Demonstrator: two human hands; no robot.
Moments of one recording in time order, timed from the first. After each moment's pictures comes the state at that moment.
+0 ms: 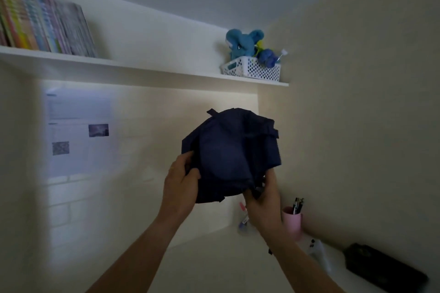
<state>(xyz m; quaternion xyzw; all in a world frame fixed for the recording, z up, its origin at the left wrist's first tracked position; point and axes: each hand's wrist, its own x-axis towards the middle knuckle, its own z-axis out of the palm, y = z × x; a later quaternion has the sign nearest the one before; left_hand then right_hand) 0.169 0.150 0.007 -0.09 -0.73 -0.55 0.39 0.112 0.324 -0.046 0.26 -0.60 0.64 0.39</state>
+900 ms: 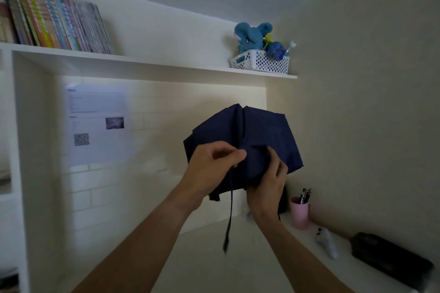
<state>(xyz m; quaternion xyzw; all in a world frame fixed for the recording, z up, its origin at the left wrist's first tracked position) 0.242 0.189 0.046 -0.18 -0.78 -0.53 0.28 0.113 0.298 -0.051 0.10 -0.69 0.52 0.49</state>
